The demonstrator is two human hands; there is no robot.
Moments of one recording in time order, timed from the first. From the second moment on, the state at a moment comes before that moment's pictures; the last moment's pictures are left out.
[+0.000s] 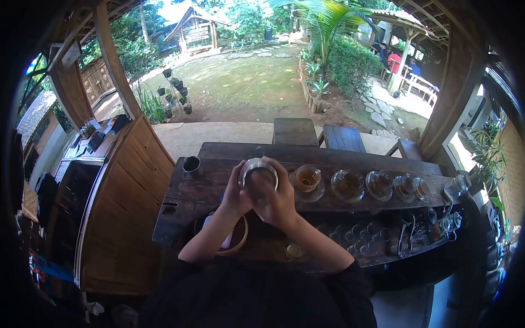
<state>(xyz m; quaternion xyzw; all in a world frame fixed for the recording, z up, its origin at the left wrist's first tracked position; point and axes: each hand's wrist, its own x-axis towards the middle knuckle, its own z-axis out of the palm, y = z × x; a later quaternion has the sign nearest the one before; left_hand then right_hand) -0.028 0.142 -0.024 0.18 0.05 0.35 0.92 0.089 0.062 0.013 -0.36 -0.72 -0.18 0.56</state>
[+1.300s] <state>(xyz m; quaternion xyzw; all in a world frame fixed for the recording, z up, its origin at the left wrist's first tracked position) -0.068 0.113 0.035 0.87 0.13 0.33 0.35 0.089 0.032 -0.013 -0.32 -0.57 0.43 0.62</state>
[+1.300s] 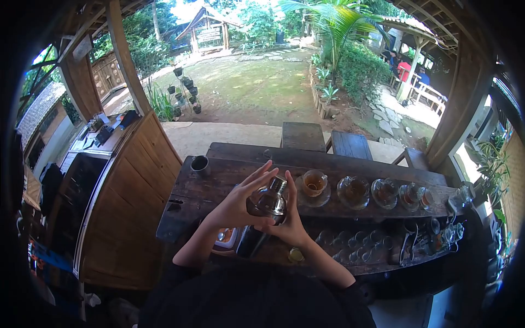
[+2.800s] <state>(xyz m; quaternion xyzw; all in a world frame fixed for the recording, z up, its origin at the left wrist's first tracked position) -0.087 0.116 0.016 0.60 0.15 0.45 0.64 0.161 0.036 -0.005 -0.21 -0.22 0.55 0.78</state>
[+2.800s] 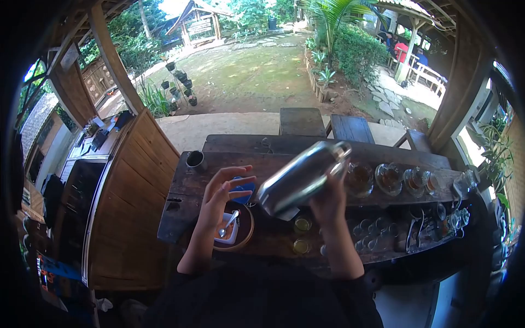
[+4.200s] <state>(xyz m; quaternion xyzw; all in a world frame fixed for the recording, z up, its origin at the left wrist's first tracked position) -0.047 0.109 -0.013 0.34 0.05 0.29 0.89 0.109 -0.007 0.051 -0.32 -0.59 0.04 0.74</state>
